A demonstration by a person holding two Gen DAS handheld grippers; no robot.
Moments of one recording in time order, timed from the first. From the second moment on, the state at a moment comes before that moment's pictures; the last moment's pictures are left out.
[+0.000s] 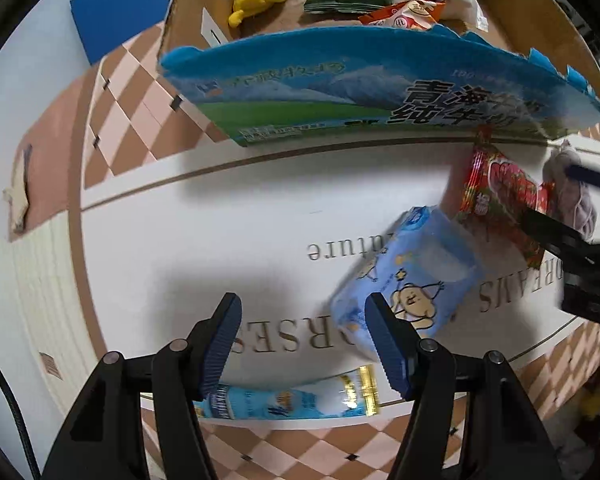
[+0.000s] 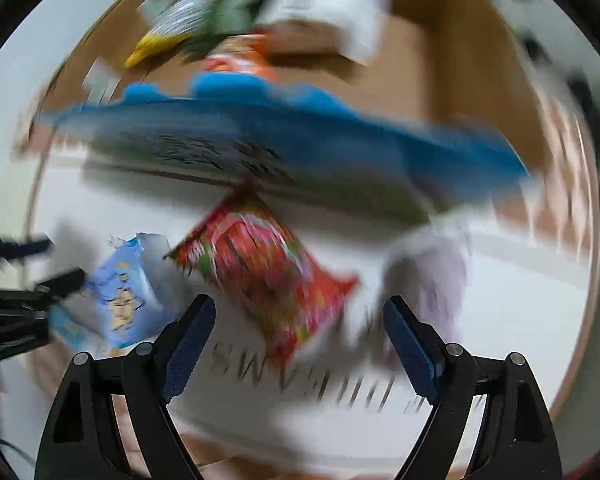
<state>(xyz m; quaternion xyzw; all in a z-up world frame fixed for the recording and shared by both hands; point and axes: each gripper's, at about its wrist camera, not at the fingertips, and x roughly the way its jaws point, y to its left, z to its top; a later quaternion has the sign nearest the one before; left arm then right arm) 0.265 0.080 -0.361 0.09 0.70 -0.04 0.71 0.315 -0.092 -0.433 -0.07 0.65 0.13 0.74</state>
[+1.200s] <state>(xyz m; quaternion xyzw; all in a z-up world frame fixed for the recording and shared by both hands) 0.283 -0.022 -0.445 0.12 0.79 -0.17 0.58 0.273 -0.188 -0.506 0.08 0.78 0.02 0.62</state>
